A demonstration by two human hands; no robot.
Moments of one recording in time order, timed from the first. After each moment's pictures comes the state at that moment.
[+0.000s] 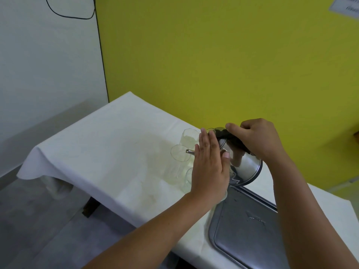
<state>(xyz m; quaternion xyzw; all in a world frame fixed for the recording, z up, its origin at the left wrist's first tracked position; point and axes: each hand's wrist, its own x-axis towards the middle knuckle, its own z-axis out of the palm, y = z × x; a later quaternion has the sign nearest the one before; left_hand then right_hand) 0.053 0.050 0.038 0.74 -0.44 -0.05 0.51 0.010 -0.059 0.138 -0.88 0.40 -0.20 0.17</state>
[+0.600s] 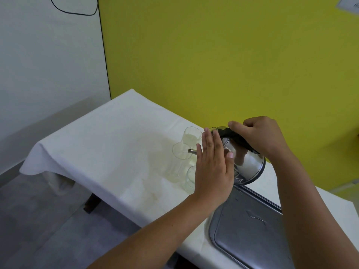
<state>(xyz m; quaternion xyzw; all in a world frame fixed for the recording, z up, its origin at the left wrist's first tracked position) 0.044 0.053 0.041 0.75 -0.43 -0.05 0.50 0.010 -0.063 0.138 -0.88 0.40 -0.19 0.18</state>
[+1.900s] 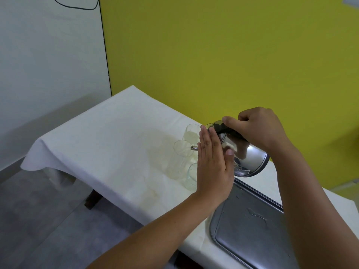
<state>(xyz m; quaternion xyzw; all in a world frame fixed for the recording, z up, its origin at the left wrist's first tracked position) 0.043 0.050 0.033 0.71 -0.40 -0.05 0.58 0.024 -0.052 0.149 -0.91 0.36 -0.16 0.09</state>
